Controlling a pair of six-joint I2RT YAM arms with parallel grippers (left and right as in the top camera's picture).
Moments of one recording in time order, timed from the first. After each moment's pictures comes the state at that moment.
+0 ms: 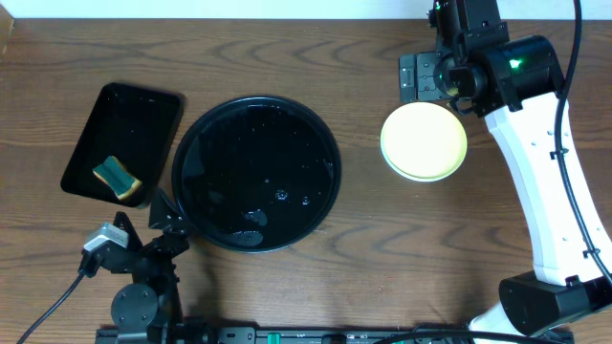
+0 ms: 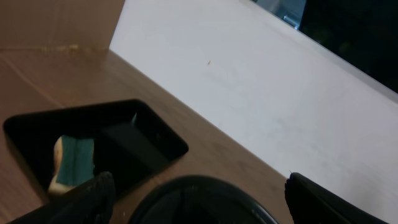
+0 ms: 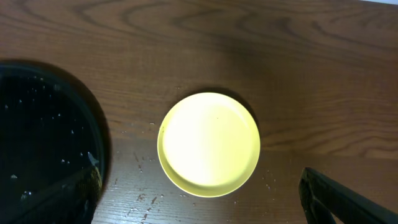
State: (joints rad) left arm 0.04 0.01 0.27 -0.29 -0.27 -0.54; right arm 0.32 1.75 2.02 -1.27 0.20 0.20
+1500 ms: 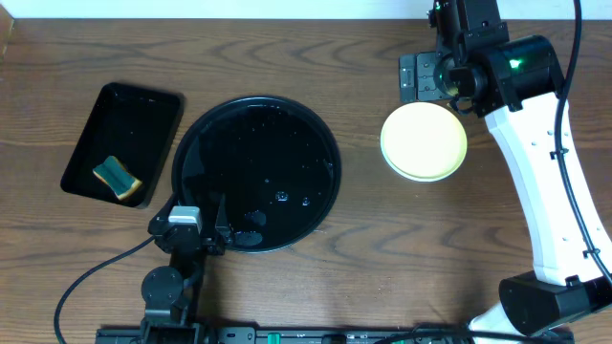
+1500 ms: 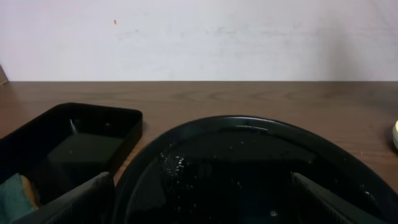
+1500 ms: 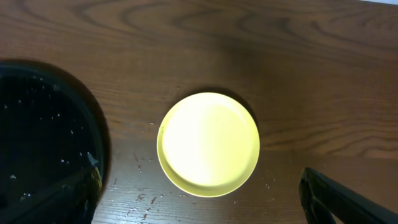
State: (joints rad) left arm -0.06 0.01 0.01 -0.11 0.01 -0.02; right arm 0.32 1.75 2.02 -1.27 0.20 0.20
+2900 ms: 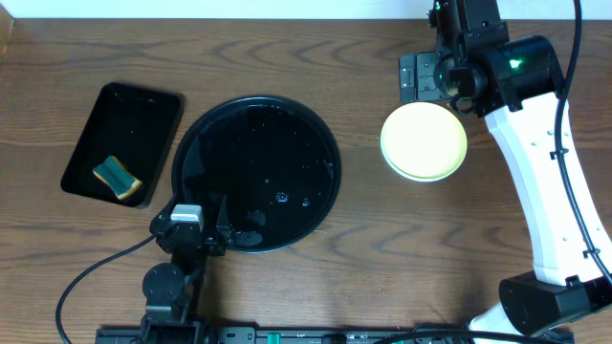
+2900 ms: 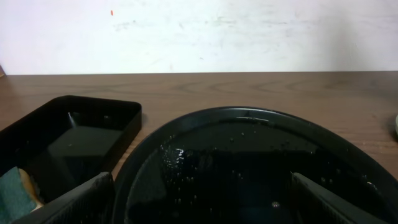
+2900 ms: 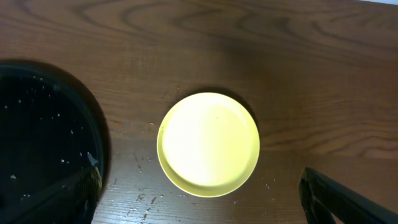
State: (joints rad) left arm -0.06 0.04 0.01 -0.11 0.01 -0.01; right arm 0.32 1.75 2.02 -1.27 0.20 0.20
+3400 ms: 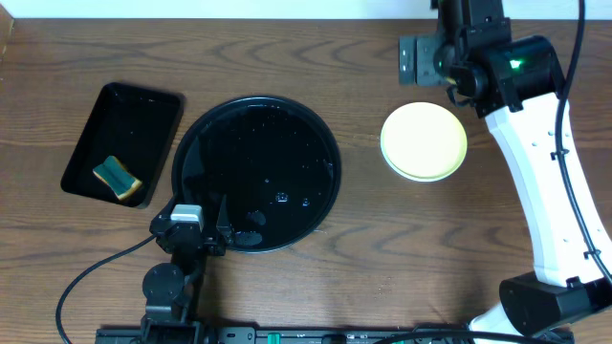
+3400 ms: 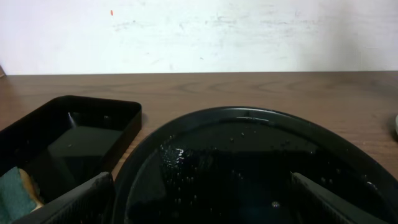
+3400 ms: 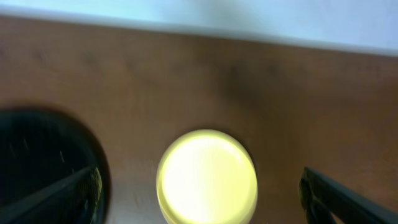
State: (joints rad) left arm -0.06 0.04 0.01 -0.11 0.01 -0.01; right arm 0.32 1.74 2.02 -1.07 0.24 0.17
